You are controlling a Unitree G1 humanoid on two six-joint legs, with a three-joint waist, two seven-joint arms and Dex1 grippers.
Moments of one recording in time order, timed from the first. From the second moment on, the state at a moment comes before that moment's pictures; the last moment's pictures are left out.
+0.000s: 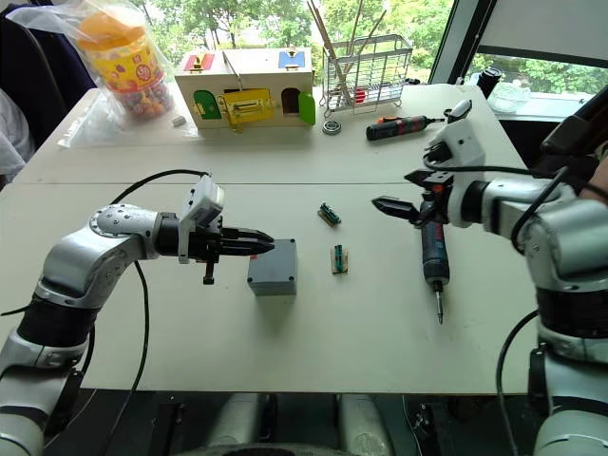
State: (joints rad) left arm -0.57 0.66 -0.17 -0.21 -0.50 0.63 -1.17; right arm -0.73 -0.99 -0.07 -0.10 0.51 1.28 0.72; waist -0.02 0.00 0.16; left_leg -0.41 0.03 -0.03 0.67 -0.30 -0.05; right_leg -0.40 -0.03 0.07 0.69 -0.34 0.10
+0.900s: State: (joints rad) left arm -0.41 0.58 -0.22 -0.40 -0.47 0.63 -0.99; right arm -1.07 -0.99 0.70 0.48 0.31 1.37 1.13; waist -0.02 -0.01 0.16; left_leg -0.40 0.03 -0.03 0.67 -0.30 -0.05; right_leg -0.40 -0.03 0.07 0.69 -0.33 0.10
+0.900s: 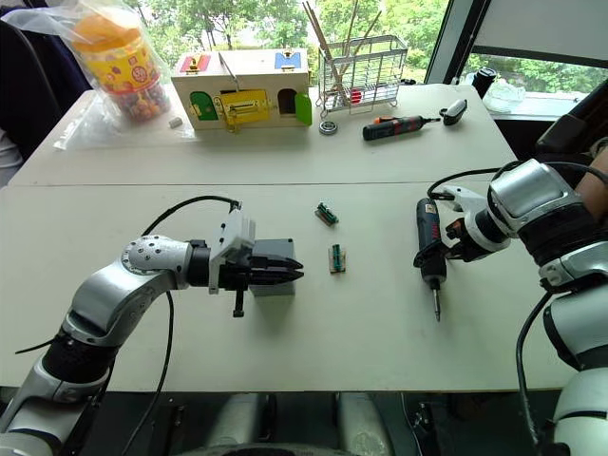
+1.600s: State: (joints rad) left arm -0.50 0.63 -0.13 -0.13 -0.48 0.58 -1.07; right arm -1.06 -1.01 0.44 0.57 0.17 1.07 1.27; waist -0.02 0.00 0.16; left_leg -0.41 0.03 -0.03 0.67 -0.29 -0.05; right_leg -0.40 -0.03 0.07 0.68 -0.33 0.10
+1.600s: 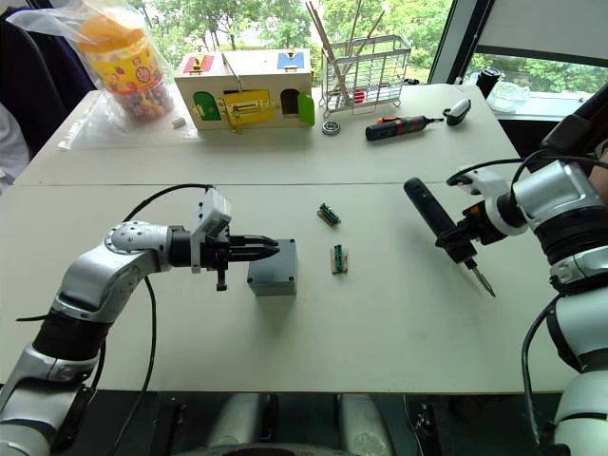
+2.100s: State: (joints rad) left arm -0.53 0.68 -0.13 -0.06 -0.49 0.66 -1.16; right arm -0.64 -0.19 -0.40 -0.41 0.69 1.09 0.64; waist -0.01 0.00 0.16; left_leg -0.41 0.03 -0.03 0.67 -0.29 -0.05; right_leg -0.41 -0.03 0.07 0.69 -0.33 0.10
